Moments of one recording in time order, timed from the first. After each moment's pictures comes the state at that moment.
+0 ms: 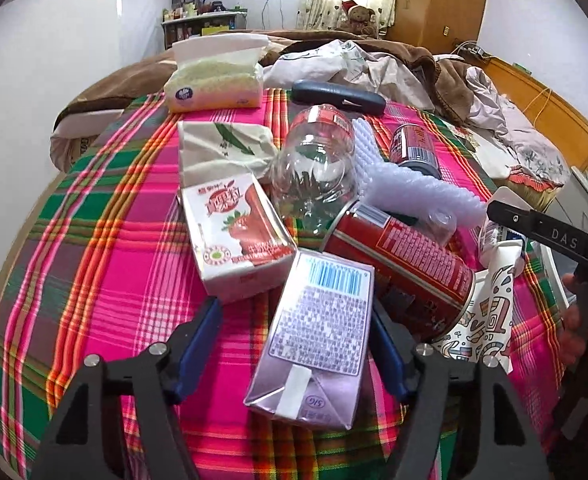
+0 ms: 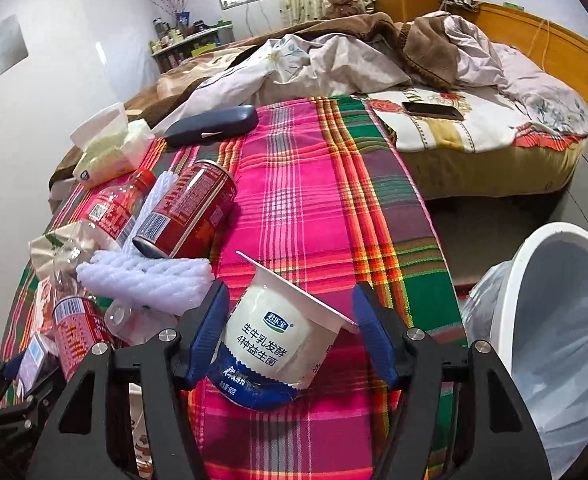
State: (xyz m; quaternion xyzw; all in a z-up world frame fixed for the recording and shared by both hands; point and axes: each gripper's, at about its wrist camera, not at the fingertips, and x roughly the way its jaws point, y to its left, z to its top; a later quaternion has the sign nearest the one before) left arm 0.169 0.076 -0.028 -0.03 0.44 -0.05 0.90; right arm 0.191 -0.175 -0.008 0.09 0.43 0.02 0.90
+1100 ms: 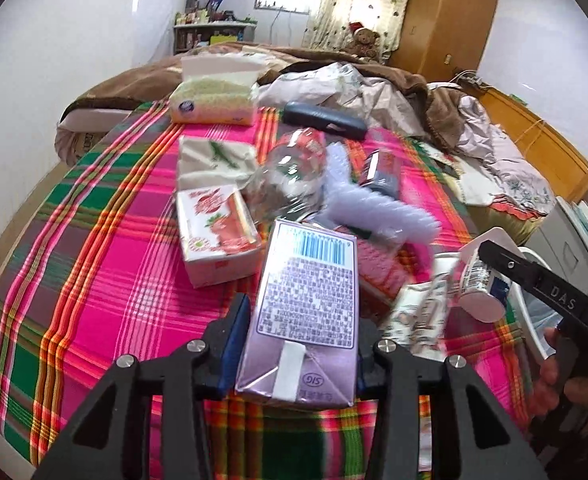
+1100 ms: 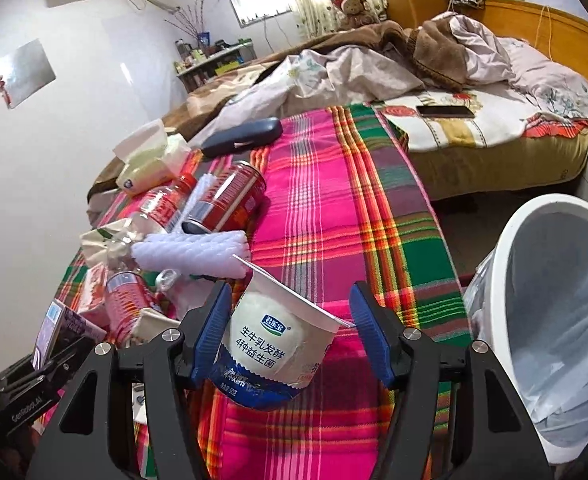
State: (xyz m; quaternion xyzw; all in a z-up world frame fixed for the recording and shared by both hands) left arm 0.141 0.064 0.000 -0.07 0.41 -0.06 0.91; right arm 0.152 -0.185 0.004 0.13 0.40 0.07 0.91
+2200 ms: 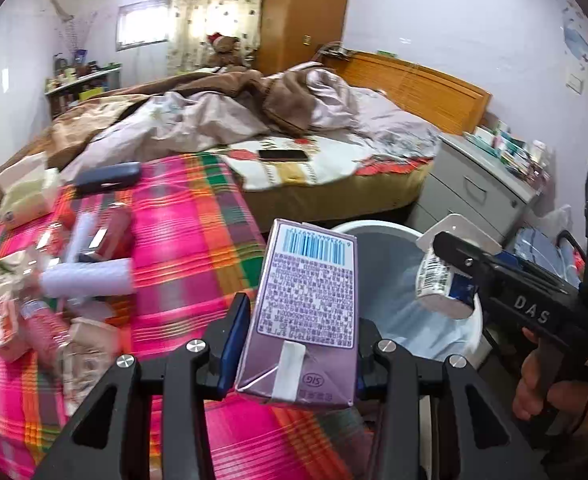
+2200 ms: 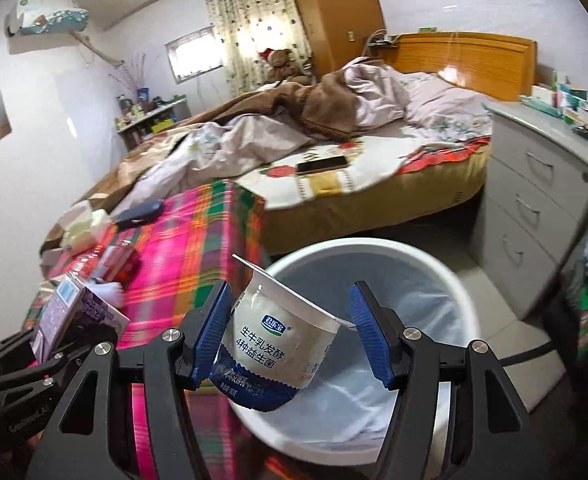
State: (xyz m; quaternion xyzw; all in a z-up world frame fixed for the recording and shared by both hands) left arm 0.128 -0.169 0.044 0.03 0.37 -0.24 0.90; right arm 0.084 -0.338 0.045 0.13 0.33 -0.06 0.93
